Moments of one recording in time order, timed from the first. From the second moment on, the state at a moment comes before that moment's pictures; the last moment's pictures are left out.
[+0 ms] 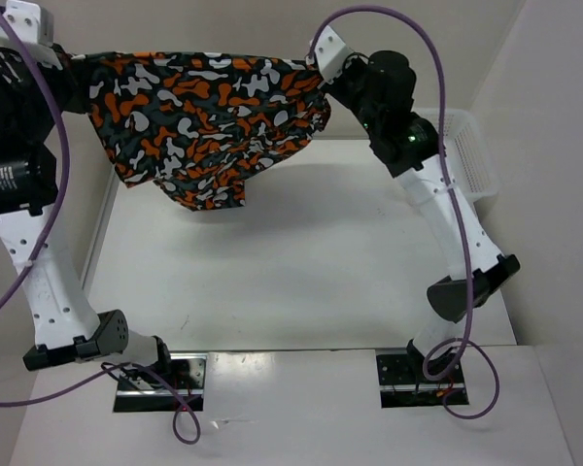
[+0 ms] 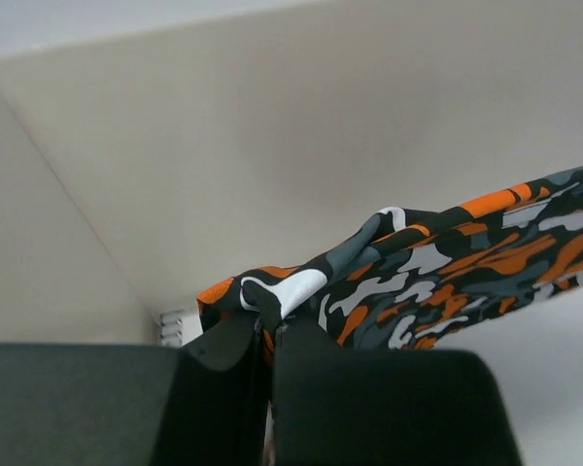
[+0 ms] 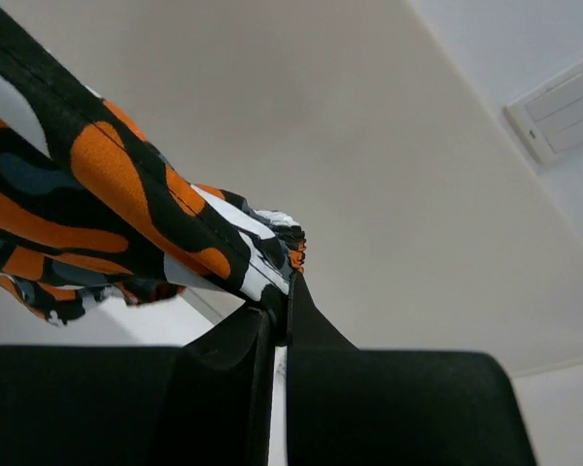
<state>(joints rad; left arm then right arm) 0.28 1.43 2.21 -0.69 0.41 0.07 0.51 1.71 2.12 -0.40 0.19 -0.75</state>
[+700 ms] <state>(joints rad) 0.28 1.58 2.73 -0.68 0.43 0.07 0.50 1.48 2.33 -0.69 -0.18 -0.49</state>
